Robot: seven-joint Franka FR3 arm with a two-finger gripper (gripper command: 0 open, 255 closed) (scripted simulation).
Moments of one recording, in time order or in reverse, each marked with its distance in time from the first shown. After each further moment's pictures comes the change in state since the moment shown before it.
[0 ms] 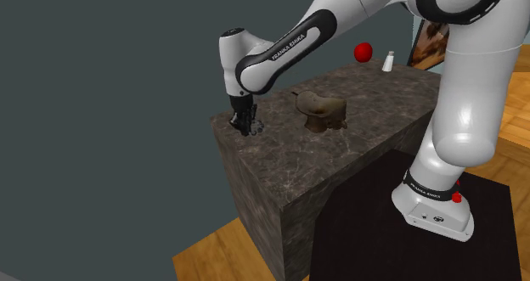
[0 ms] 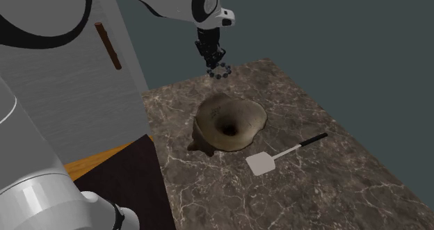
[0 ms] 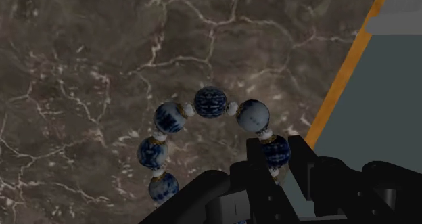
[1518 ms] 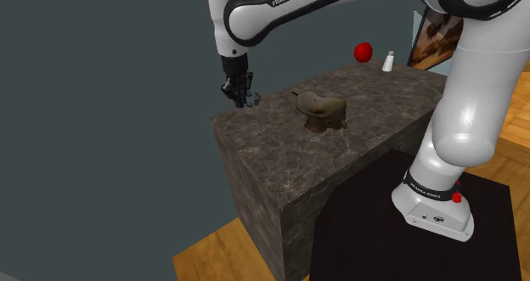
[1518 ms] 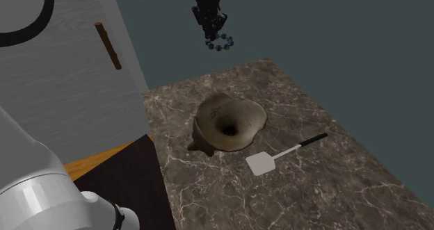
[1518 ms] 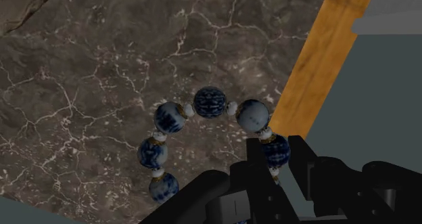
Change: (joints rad) arm -0.005 -0.091 0.007 0.202 0.037 -0.288 -0.029
